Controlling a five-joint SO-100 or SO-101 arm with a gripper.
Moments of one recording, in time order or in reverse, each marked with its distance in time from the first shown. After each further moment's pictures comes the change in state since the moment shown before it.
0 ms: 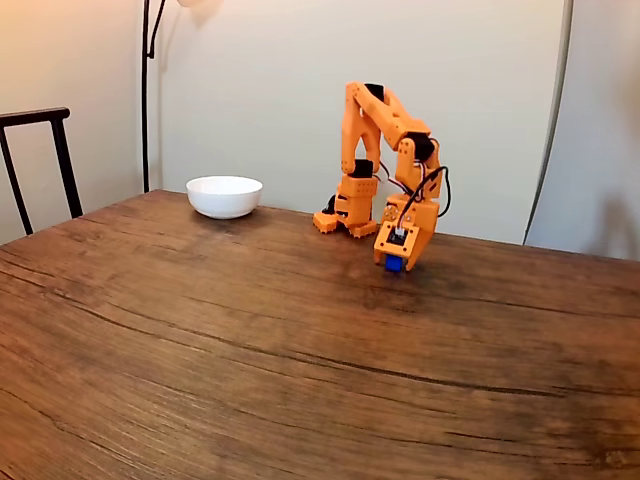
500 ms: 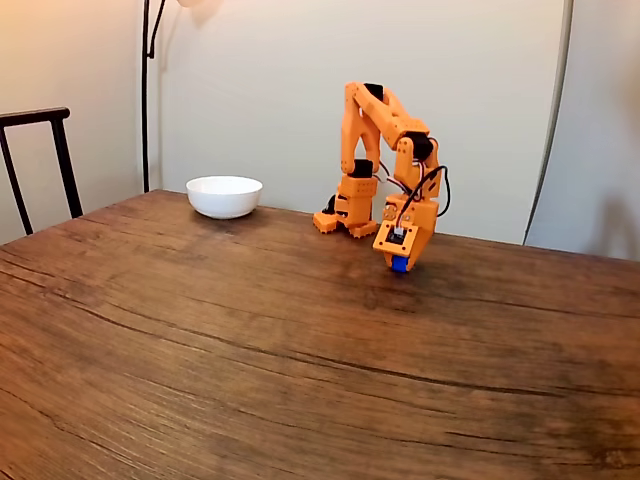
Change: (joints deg) arm 0.7 0.4 0.4 -0.1 0.2
